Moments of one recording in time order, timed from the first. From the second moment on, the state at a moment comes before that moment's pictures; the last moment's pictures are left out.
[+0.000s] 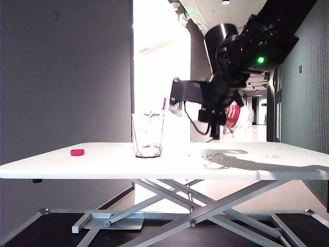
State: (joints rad) left arm -0.03 0.00 0.01 -0.13 0.70 -0.01; right arm 0.42 2.01 1.29 0.41 0.37 -1.29
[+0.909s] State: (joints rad) left arm -0.03 0.00 0.01 -0.13 0.70 -0.01; right arm 0.44 2.01 1.33 0.42 0.46 -1.44
